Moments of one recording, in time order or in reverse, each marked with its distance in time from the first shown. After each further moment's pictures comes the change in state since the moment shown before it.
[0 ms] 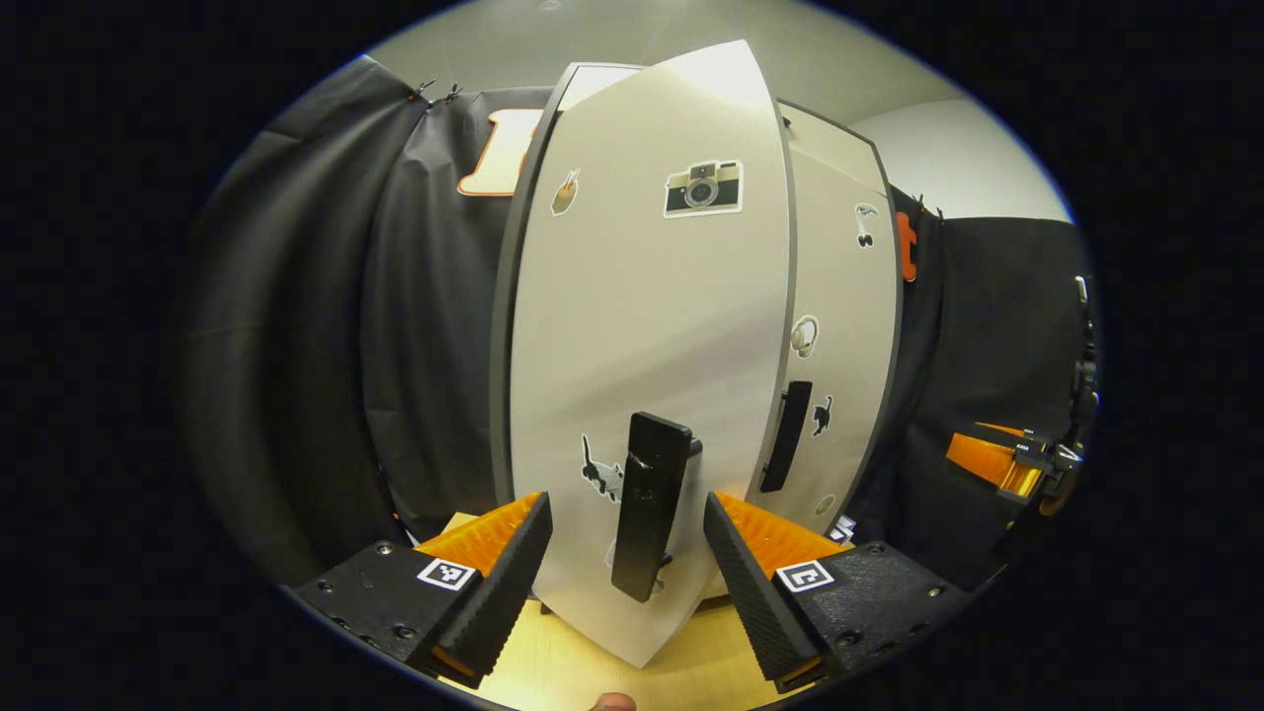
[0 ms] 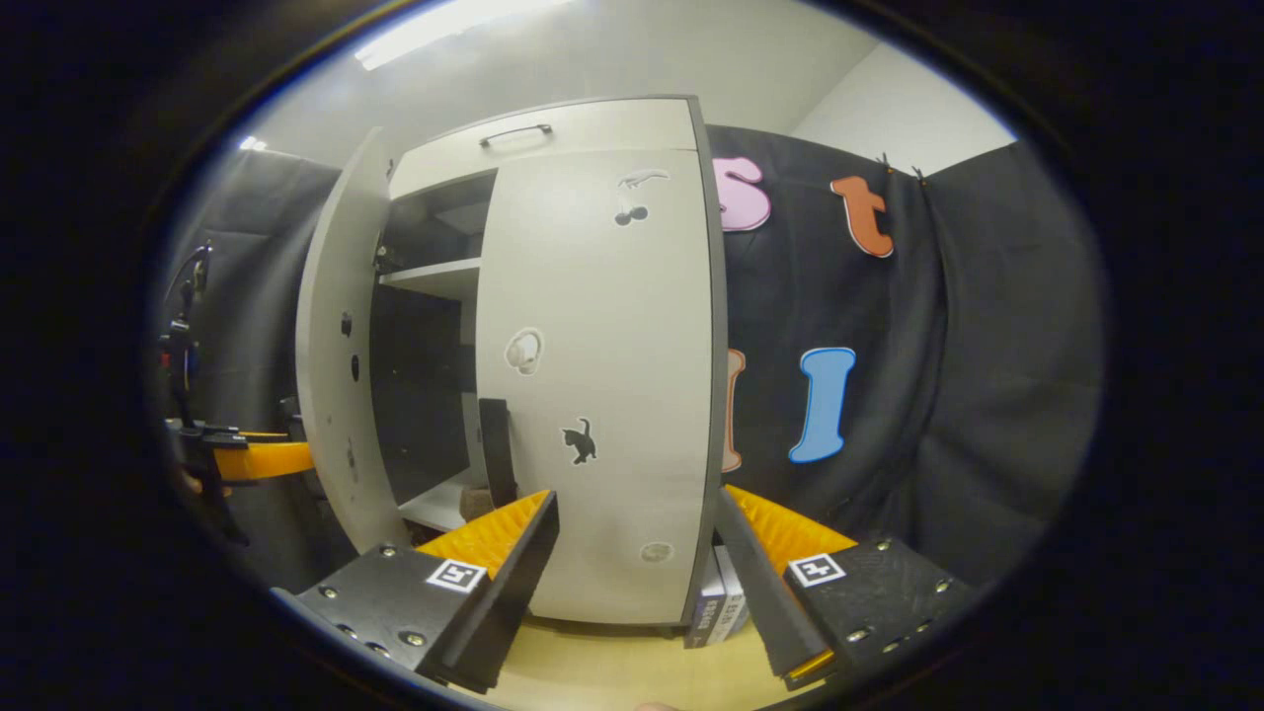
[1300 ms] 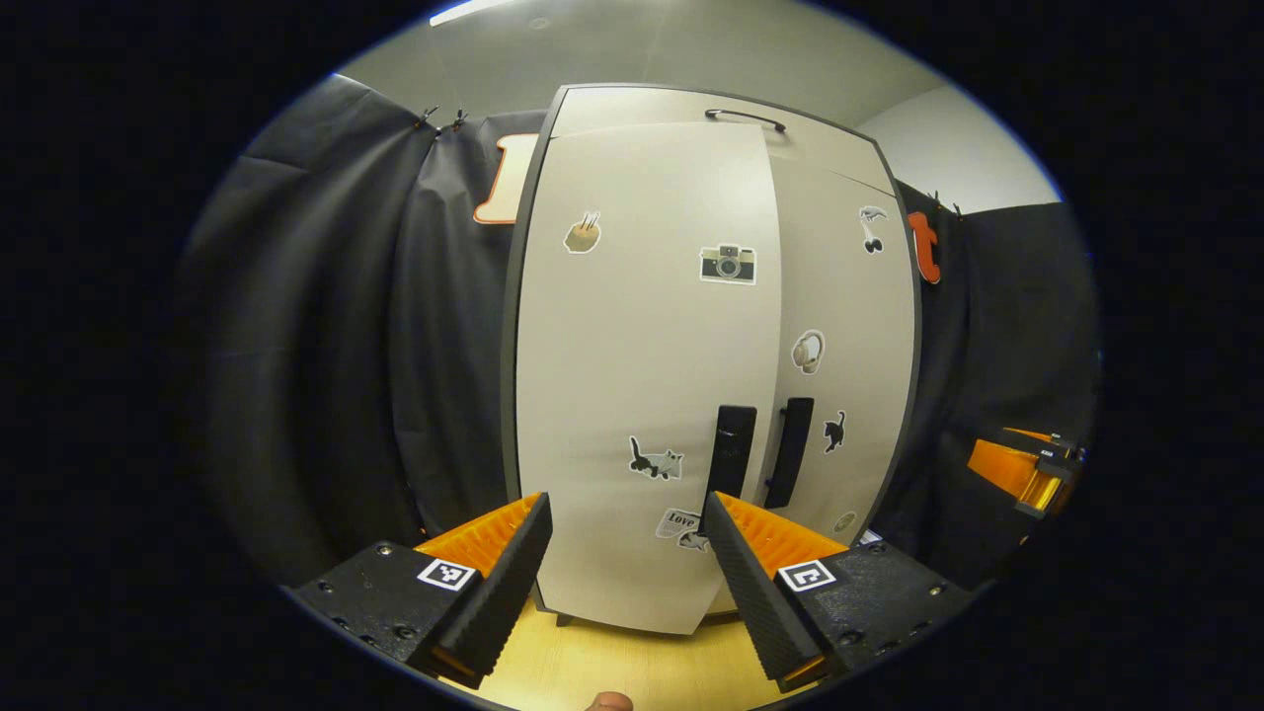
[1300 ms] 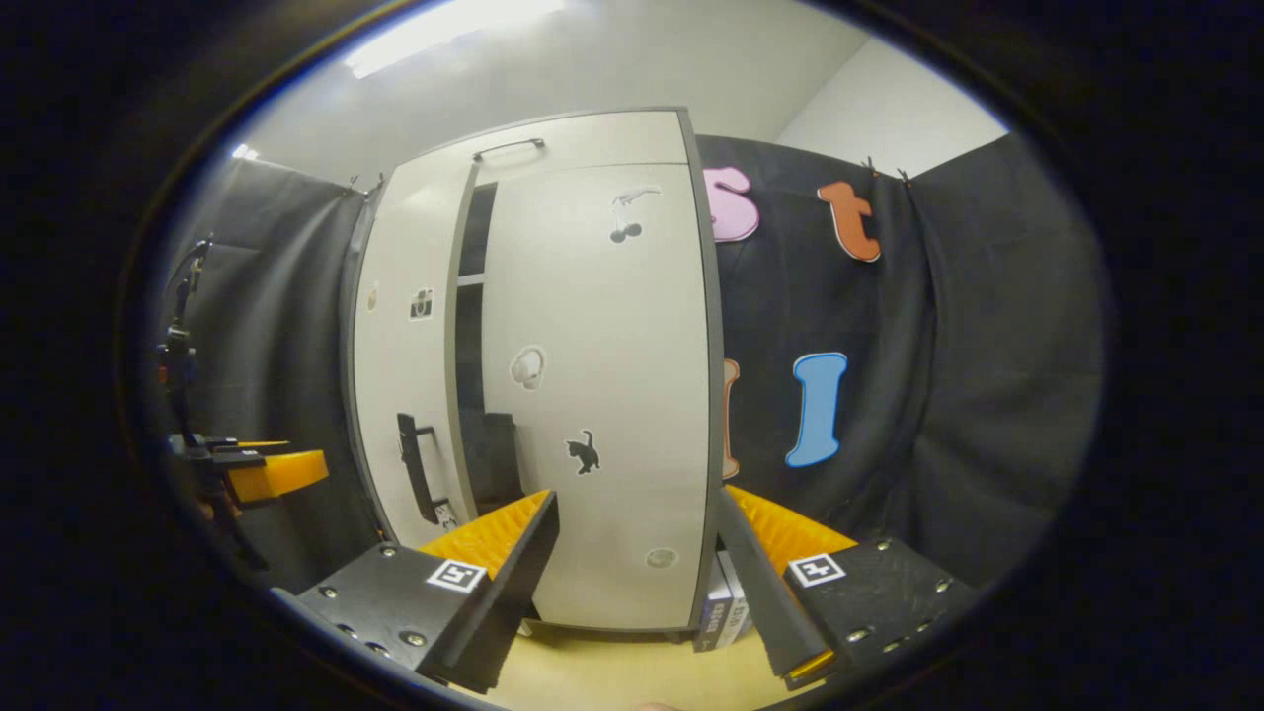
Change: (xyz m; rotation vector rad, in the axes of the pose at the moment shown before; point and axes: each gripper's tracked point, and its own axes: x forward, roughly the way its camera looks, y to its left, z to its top) left arm -0.002 -0.013 0.012 0.028 -0.069 0.122; right arm -0.007 0.006 0.011 0.027 -0.041 -0.030
